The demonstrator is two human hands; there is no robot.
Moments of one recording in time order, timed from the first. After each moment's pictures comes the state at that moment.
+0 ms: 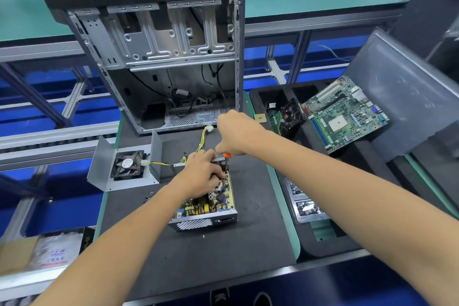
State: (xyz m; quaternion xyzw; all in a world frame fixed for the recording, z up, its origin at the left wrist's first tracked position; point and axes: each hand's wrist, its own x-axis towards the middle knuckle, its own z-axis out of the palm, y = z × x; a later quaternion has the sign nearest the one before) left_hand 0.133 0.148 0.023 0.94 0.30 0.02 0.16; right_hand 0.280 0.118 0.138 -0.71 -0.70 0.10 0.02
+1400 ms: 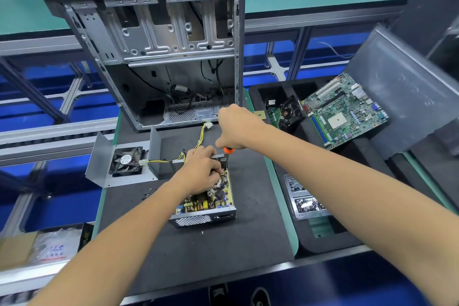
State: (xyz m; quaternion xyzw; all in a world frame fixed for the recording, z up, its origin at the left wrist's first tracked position) left_hand 0.136 0.149 0.018 0.93 0.32 0.04 0.16; right_hand 0.284 0.123 0.138 -0.72 -0.69 0.10 0.03
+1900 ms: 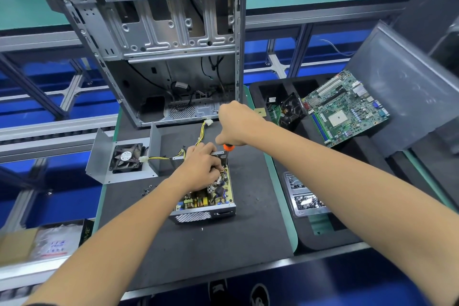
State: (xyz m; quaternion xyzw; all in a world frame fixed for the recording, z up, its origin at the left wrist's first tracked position) left_hand 0.136 0.147 0.019 0.93 0.33 0.04 0.16; right_hand 0.284 0.124 0.135 -0.72 -0.69 0.10 0.03
